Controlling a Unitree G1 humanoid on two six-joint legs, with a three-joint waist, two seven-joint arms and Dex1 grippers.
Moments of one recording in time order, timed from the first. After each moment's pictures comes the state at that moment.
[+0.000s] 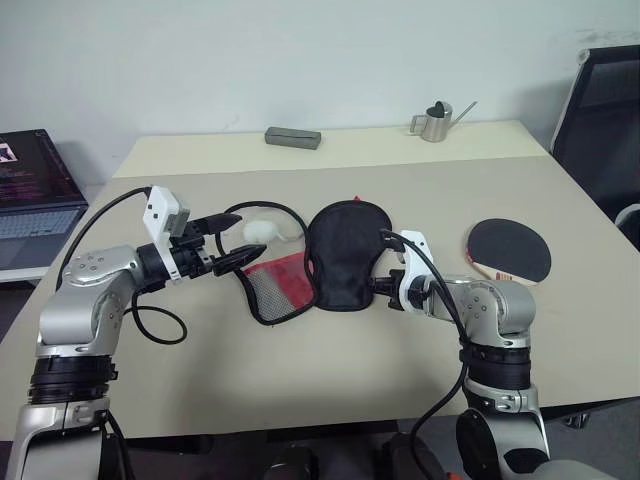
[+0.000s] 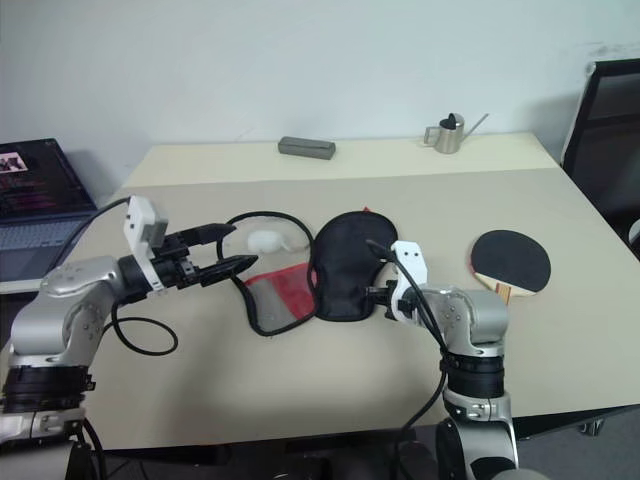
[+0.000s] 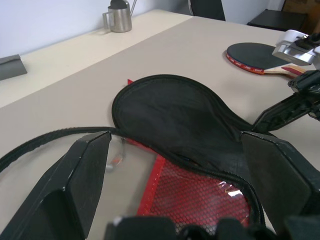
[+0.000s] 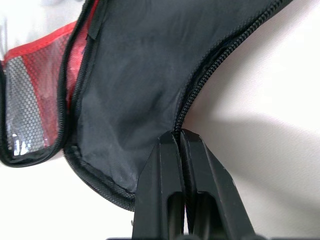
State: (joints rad) left arm -0.45 0.76 0.19 0.10 -0.51 0.41 -1.04; right arm -0.64 -0.04 -0.15 -0.15 0.34 1.45 0.16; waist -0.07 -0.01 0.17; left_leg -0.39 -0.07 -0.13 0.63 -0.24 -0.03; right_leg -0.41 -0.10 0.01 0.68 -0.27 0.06
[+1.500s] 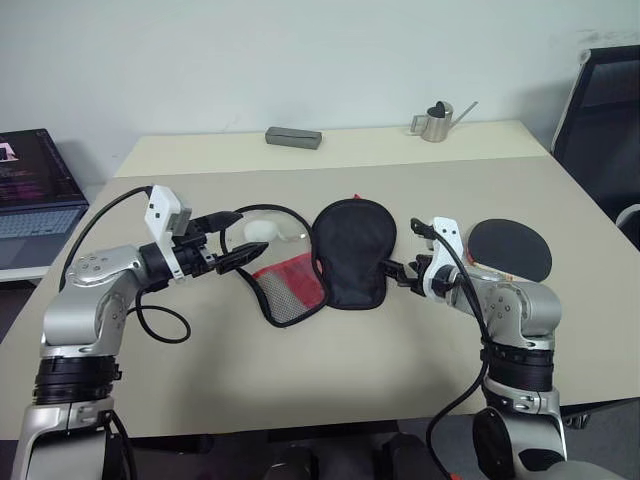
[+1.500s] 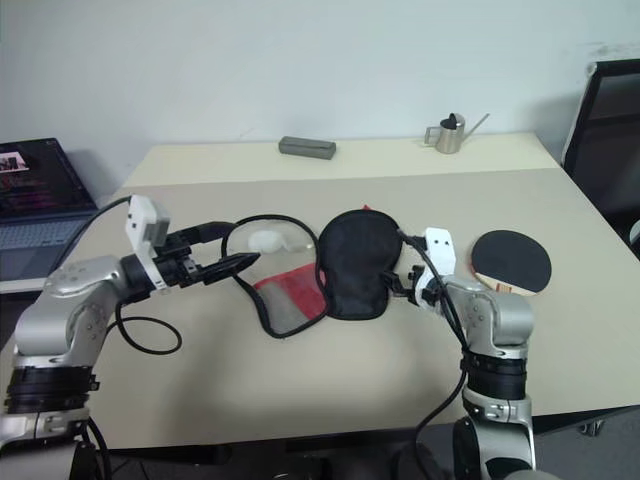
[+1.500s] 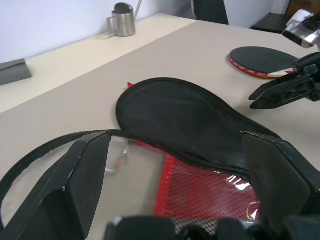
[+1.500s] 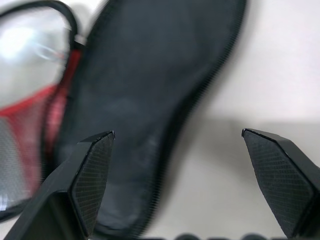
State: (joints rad) left arm -0.45 0.74 0.21 0.09 -0.50 0.41 -1.00; right arm -0.62 -0.09 -0.24 -0.18 0.38 1.34 0.18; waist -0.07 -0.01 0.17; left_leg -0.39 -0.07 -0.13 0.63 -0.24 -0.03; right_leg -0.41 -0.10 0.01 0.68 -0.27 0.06
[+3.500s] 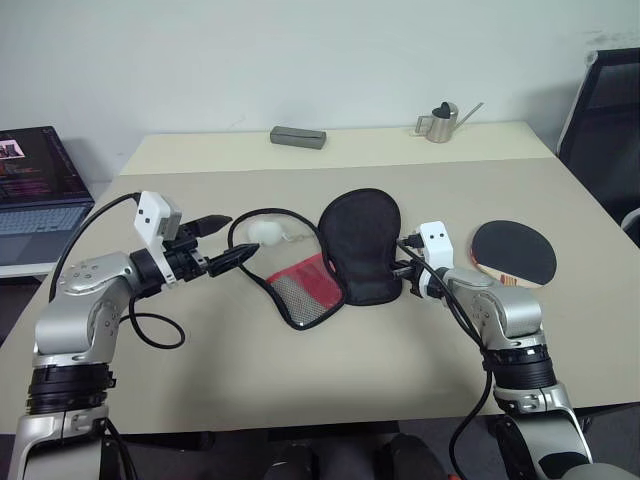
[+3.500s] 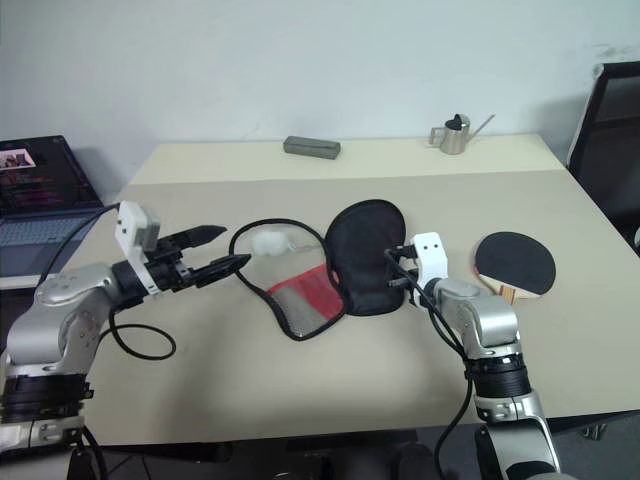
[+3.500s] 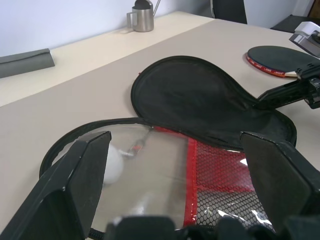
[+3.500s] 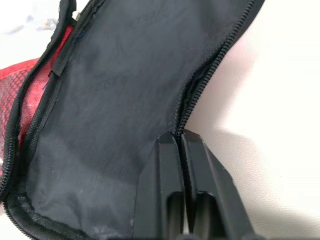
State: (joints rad) left arm -0.42 0.74 0.23 0.09 -0.50 0.41 -0.99; right arm -0.59 -0.23 0.00 -0.01 0.29 1.03 0.26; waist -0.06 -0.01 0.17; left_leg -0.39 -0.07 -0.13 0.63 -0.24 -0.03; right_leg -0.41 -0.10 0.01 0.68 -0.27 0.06
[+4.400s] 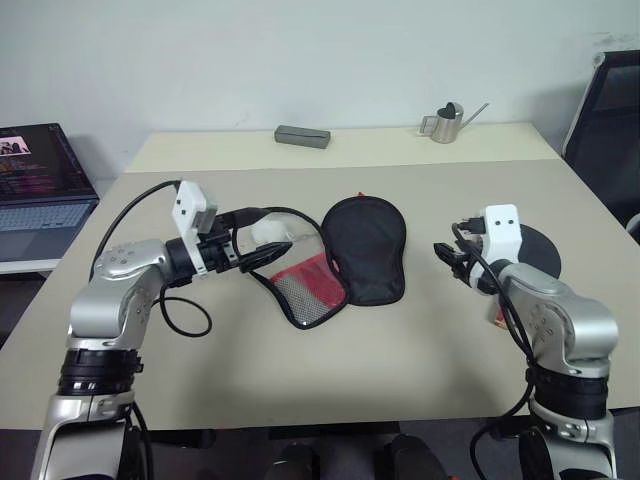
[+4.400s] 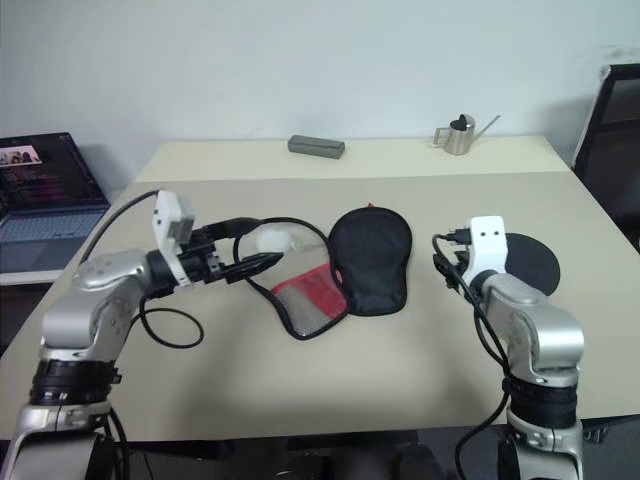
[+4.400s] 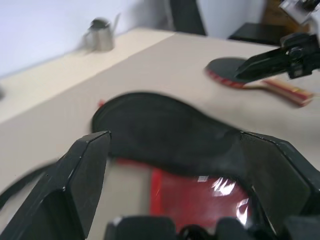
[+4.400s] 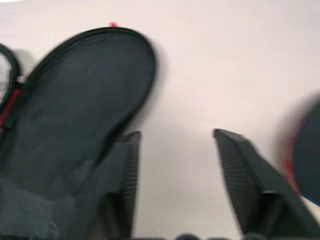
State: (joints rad) left arm -0.56 0.67 0.10 0.05 -0.51 0.41 -1.05; right arm -0.43 -0.30 -0.23 -0.47 0.30 1.21 0.13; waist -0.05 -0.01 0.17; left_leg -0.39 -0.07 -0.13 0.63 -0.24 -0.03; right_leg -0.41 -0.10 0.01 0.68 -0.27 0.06
